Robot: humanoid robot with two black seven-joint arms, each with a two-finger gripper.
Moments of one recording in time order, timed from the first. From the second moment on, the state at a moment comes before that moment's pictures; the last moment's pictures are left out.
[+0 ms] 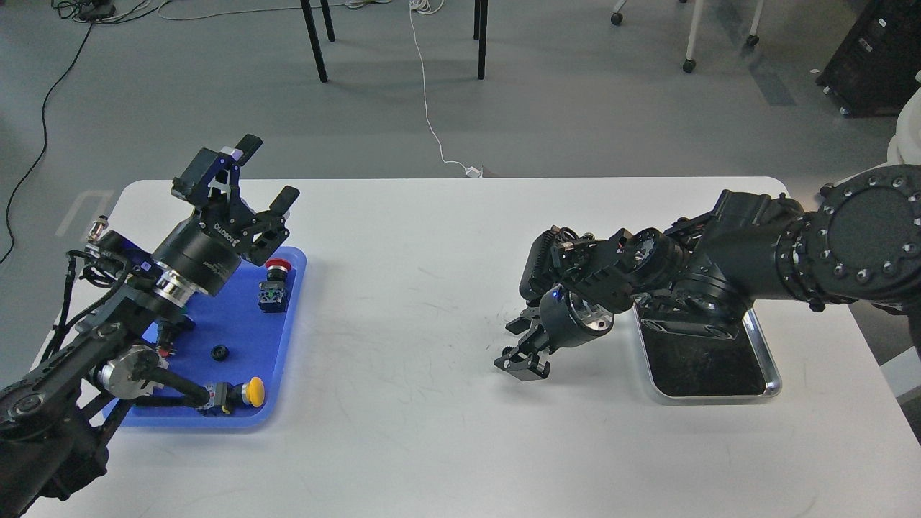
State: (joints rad) left arm -0.33 0.41 -1.07 -1.10 0.72 -0.43 -0.49; right arm 1.49 0.00 -0.99 0.96 -1.20 -0.05 0.49
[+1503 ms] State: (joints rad) left arm -0.32 0.41 -1.07 -1.10 0.72 -0.43 -0.49; right arm 1.49 0.00 -1.02 0.95 -1.14 -0.04 0.49
